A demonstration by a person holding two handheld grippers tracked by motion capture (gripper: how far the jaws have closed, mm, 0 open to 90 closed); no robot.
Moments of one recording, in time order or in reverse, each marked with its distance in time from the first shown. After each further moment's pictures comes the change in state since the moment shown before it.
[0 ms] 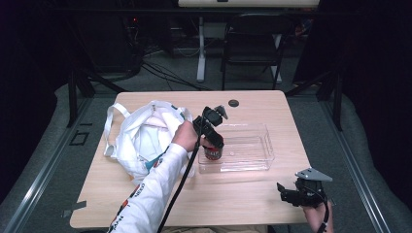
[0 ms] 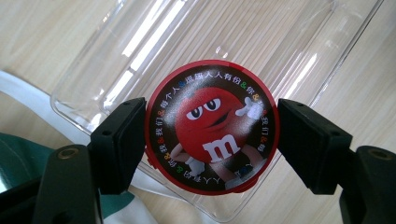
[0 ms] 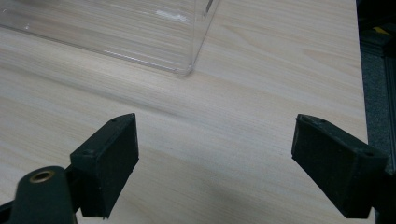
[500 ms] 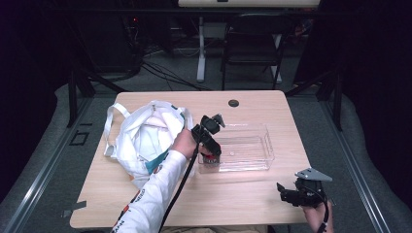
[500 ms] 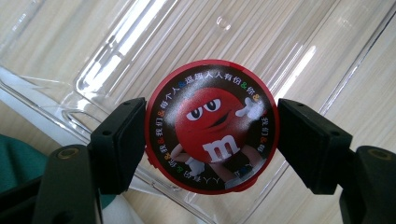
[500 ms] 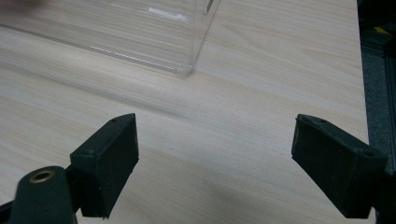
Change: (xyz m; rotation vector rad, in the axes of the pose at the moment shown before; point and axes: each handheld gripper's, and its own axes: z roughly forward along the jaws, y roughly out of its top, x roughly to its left) left arm 0.003 -0.015 0.028 0.047 -0.026 -0.024; right arm 0.001 0.000 0.001 -0.003 -0.005 0.001
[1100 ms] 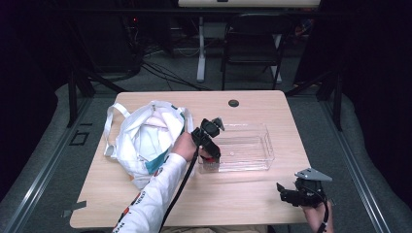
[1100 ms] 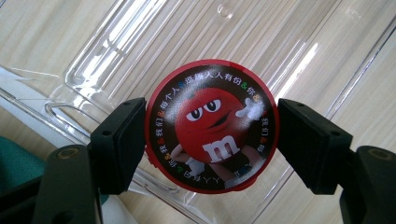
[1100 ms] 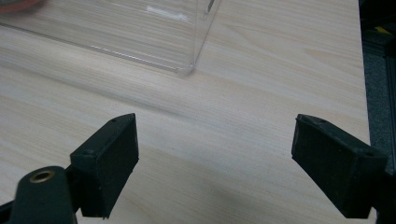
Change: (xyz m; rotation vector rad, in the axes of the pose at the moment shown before) left arm -0.003 -0.005 0.008 0.004 0.010 0.004; right arm 0.000 0.000 0.000 0.006 0.006 -0.003
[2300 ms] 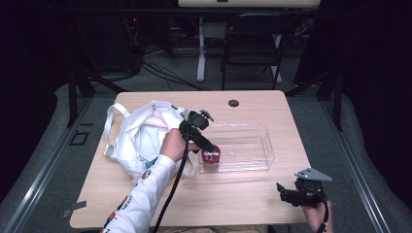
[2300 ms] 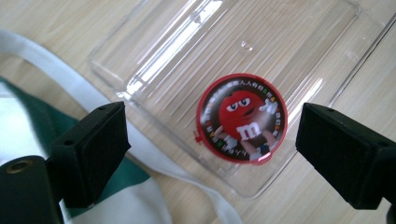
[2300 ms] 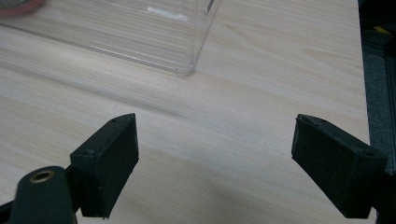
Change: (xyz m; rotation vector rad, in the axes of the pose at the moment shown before) left arm 0.010 -0.024 -0.050 -0.183 0.088 -0.058; right arm 0.000 0.000 0.000 -0.004 -0.001 0.003
